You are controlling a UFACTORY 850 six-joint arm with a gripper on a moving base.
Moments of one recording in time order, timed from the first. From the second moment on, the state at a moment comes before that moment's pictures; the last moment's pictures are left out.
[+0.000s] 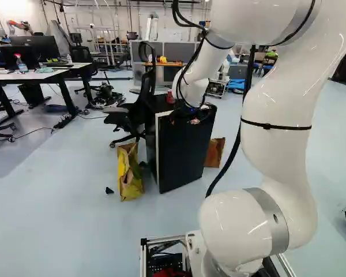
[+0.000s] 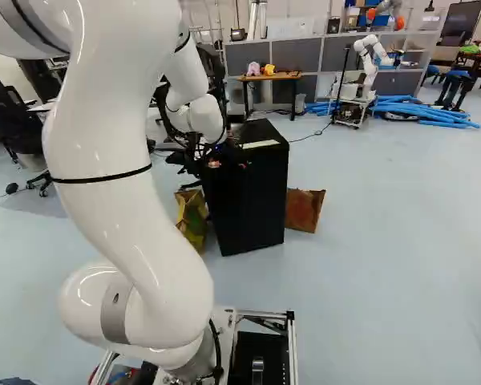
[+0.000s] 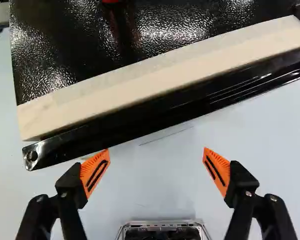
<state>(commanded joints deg) 0.4 -17.7 -54.2 -0.1 -6.2 3.3</state>
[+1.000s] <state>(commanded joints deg) 0.4 -14.0 -49.8 -0.1 -4.3 3.3</state>
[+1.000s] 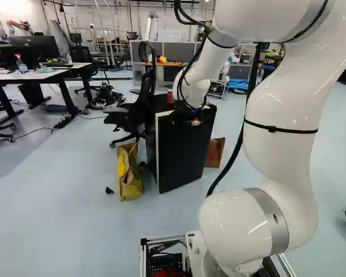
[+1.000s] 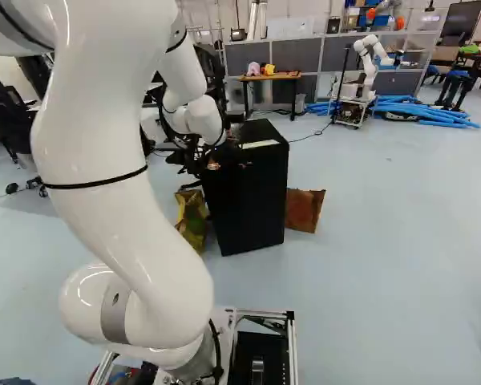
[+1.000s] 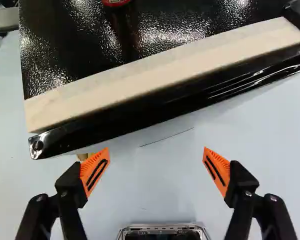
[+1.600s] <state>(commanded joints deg) 0.6 -8.0 -42.8 -0.1 4.5 3.3</state>
